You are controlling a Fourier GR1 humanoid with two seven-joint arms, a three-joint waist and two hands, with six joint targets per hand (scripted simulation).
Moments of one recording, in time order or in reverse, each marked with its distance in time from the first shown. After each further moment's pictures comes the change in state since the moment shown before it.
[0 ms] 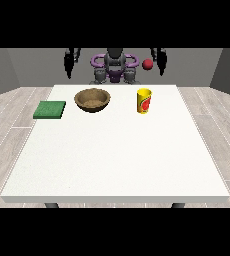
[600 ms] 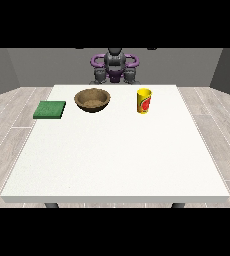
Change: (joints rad) left arm 0.033 -0.051 0.004 -0.162 0.115 0.054 0.345; right arm 0.076 0.020 -0.008 -0.188 -0.100 -0.018 0.296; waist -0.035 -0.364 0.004
